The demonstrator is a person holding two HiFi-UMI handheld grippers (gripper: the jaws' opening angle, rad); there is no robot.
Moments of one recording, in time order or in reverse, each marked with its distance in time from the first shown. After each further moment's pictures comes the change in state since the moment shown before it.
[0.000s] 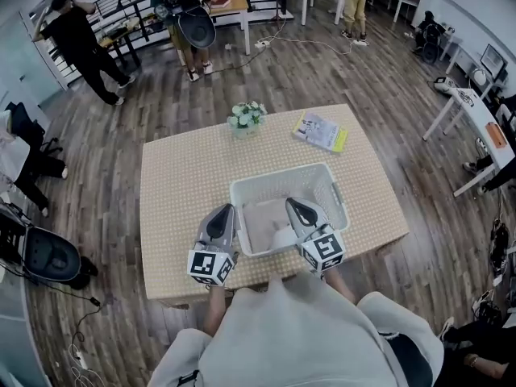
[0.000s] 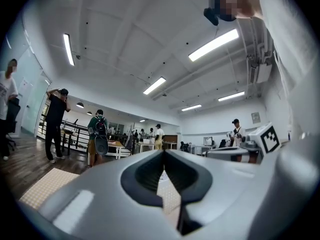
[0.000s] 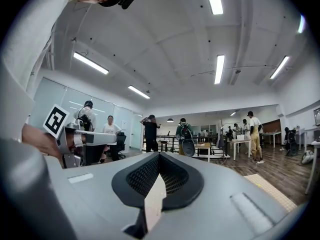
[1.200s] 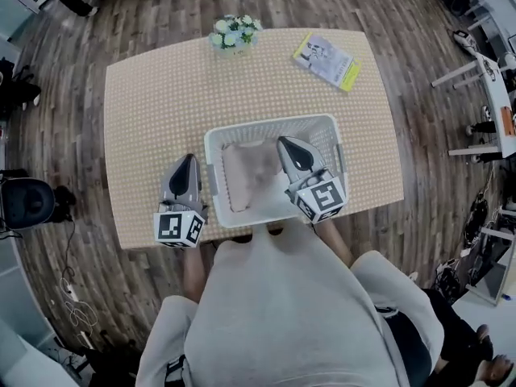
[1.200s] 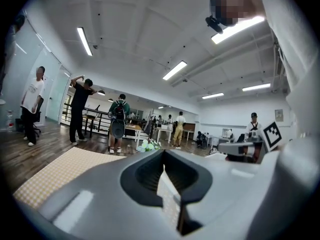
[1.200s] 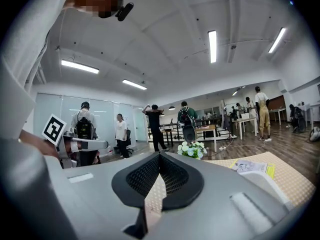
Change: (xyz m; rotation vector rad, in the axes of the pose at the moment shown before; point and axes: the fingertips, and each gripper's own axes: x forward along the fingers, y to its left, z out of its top) left arm 0.033 0.066 -0.062 -0.089 0.161 0.218; right arm 0.063 -0.062 -0.054 0.142 0.126 0.081
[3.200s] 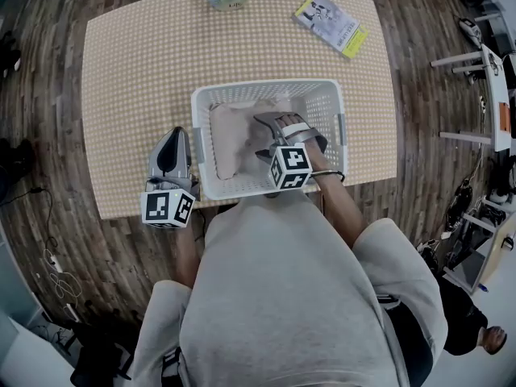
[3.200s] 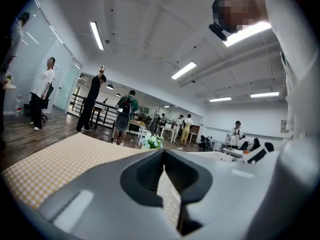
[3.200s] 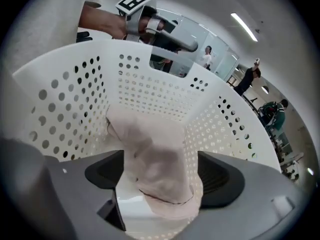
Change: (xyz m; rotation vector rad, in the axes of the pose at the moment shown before) left arm -0.010 0.001 -0.043 -0.113 0.023 0.046; right arm -0.002 0.051 -0.193 -0.986 0.744 0.602
